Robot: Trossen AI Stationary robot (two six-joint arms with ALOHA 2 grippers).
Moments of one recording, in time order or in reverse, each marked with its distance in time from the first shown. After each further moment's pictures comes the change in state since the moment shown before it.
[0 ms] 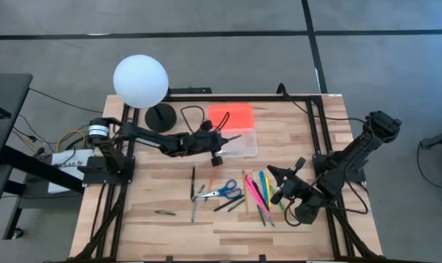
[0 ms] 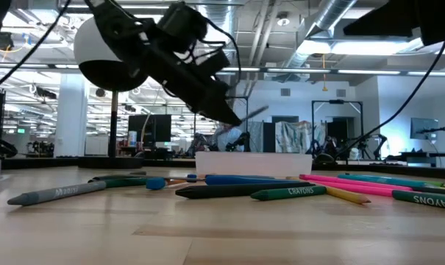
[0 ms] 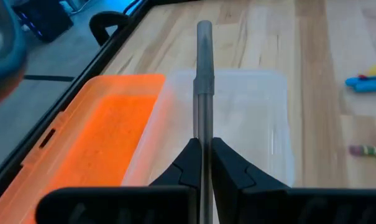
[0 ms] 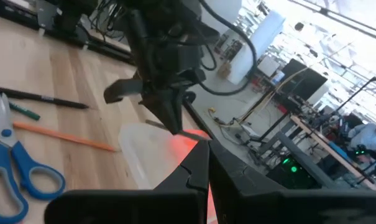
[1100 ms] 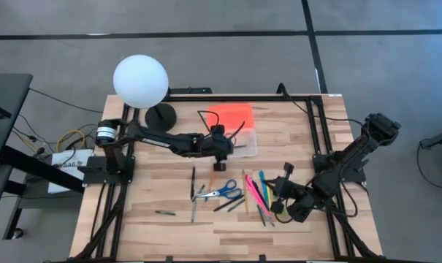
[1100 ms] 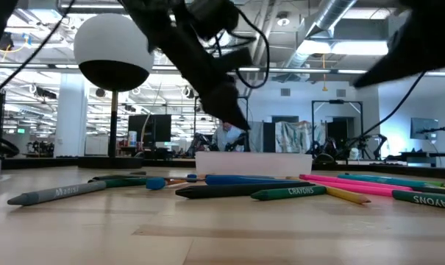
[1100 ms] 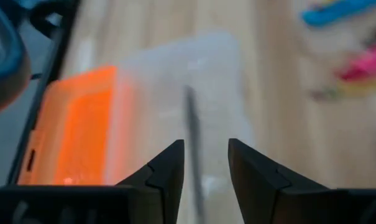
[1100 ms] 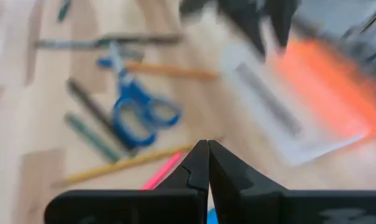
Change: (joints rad) left arm -0.080 0.043 0.266 -0.513 0.003 0.157; right arm -0.038 0.069 0.001 -0.118 -0.519 0.466
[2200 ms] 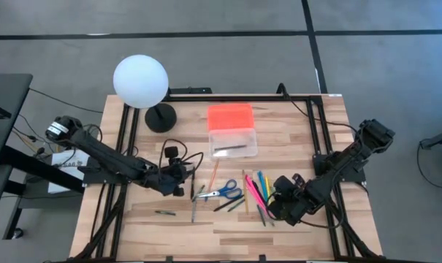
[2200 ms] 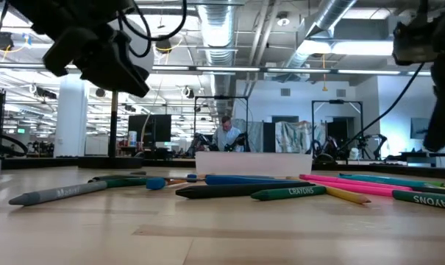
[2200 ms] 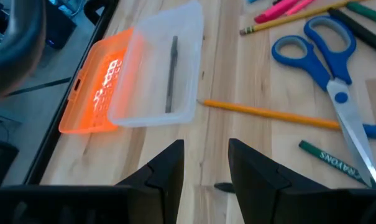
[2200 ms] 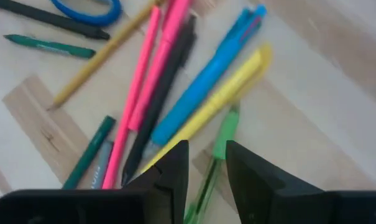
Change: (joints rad) left arm -0.452 -0.543 -0.493 -0.126 -0.442 -0.391; right arm -0.014 0.121 0.134 -0.404 -0.449 0.761
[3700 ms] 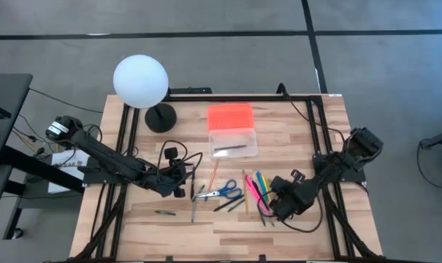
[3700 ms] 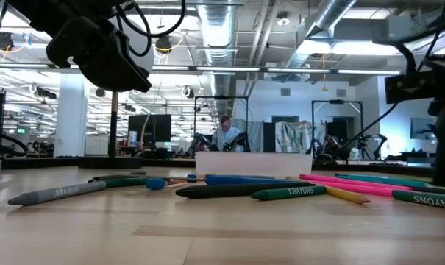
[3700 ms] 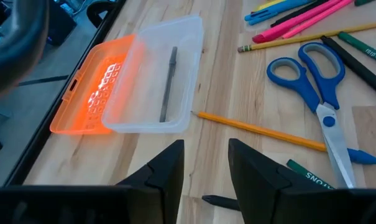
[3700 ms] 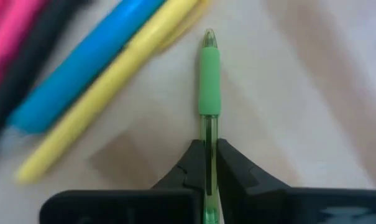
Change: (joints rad) left arm -0.015 0.000 -0.003 0.054 -0.006 -0.059; right arm -0.102 0.179 -0.003 -0.134 -0.060 -0.181
